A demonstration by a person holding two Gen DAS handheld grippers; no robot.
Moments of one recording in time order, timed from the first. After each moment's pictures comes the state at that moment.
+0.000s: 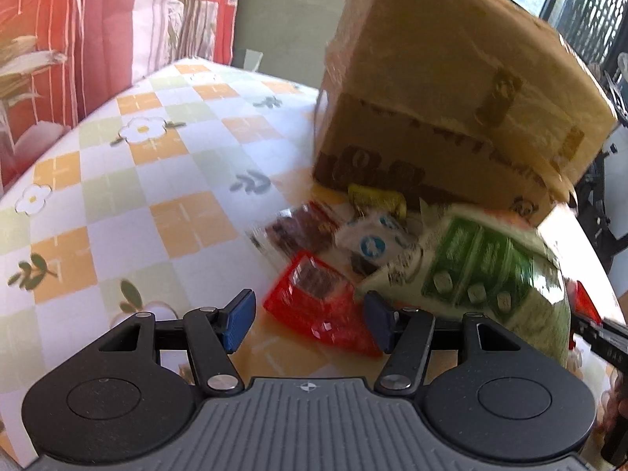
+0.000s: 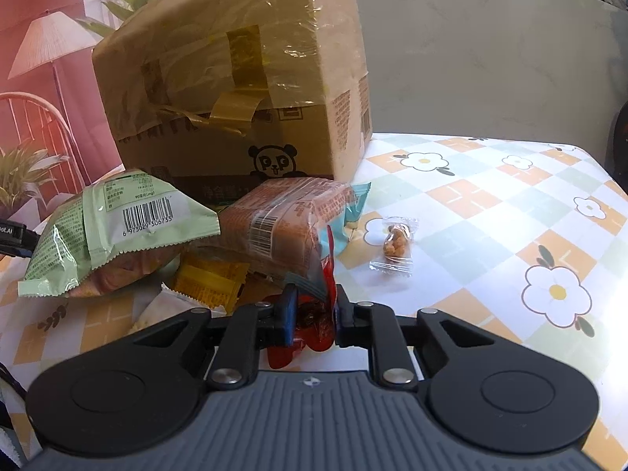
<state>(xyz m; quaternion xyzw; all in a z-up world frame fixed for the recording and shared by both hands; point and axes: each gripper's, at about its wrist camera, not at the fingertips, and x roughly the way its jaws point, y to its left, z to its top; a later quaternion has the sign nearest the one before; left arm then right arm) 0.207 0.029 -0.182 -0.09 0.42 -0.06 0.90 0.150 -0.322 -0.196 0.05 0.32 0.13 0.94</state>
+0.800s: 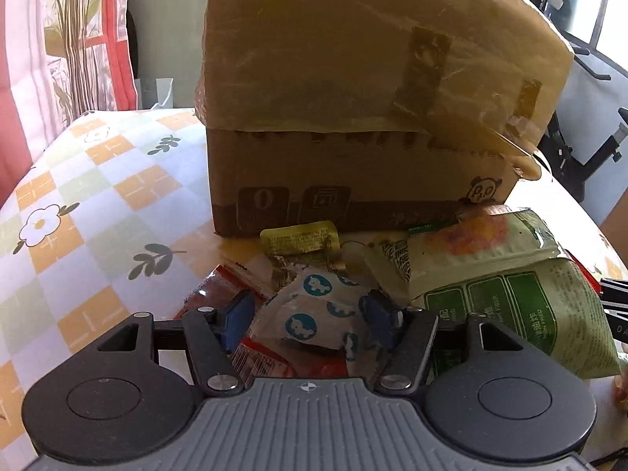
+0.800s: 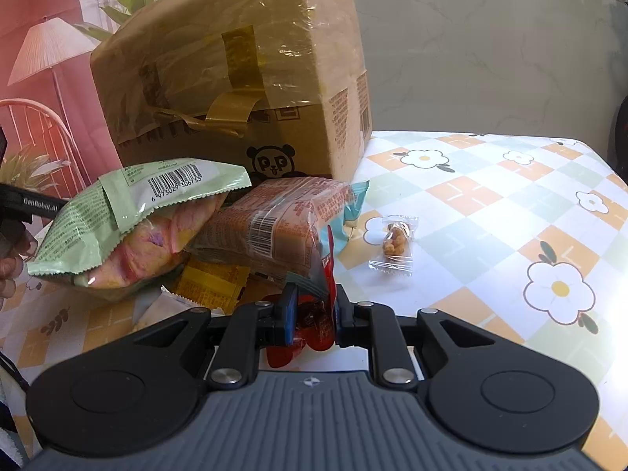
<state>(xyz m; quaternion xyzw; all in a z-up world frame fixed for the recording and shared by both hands) 0.262 -0.023 -0.192 0.01 0.40 -0.17 0.90 0.149 -0.321 -0.196 0.06 0.32 0.13 0.94</state>
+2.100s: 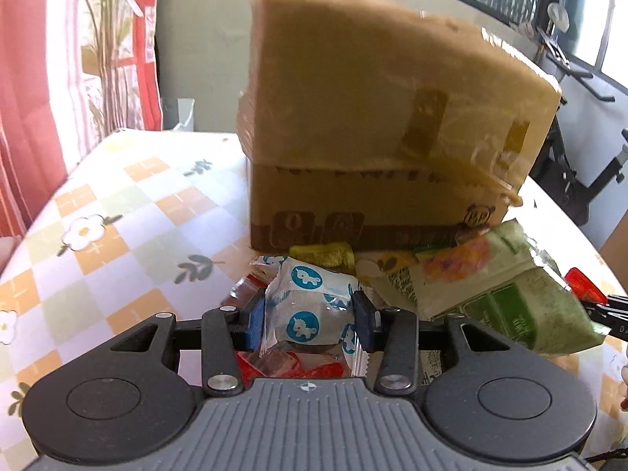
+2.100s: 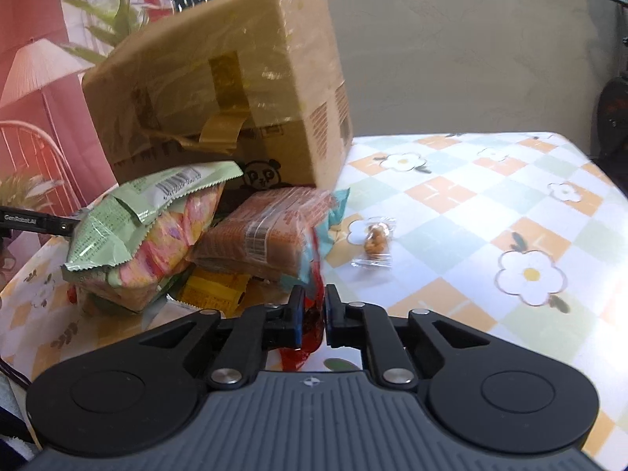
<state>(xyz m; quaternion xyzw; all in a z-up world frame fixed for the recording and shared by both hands) 0.229 0.006 -0.154 0.00 0.36 -0.15 0.92 0.128 -0.329 -0.177 0.09 0.31 0.09 0.94</state>
